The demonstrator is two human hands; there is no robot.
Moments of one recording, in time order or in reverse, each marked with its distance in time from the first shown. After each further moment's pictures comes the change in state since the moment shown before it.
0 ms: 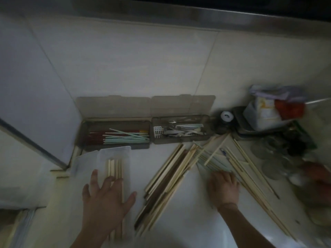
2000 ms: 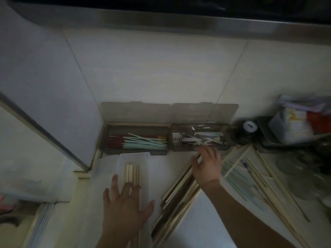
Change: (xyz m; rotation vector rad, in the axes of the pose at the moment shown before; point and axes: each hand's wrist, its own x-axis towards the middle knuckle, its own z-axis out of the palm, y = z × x) left_hand 0.002 0.002 -0.001 0.008 -0.013 -0.005; right_hand 0.064 -0.144 -0.019 0.351 0.129 -0.226
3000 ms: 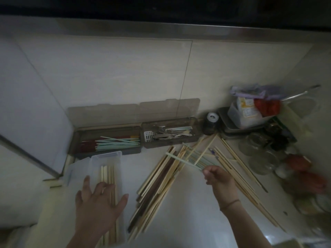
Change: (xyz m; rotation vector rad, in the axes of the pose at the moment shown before) left_hand -0.003 -0.001 0.003 0.033 0.042 -0.035; right_hand -0.082 0.068 -0.107 0.778 -0.040 0.497
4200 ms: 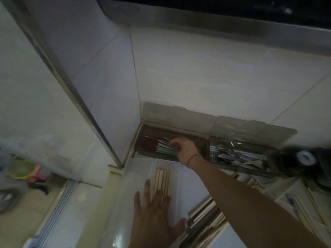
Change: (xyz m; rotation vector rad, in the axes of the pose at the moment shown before) left_hand 0.007 0.000 -0.006 -0.116 -0.007 -0.007; right_hand 0.101 -0.075 0.320 -0.747 -0.754 -0.395
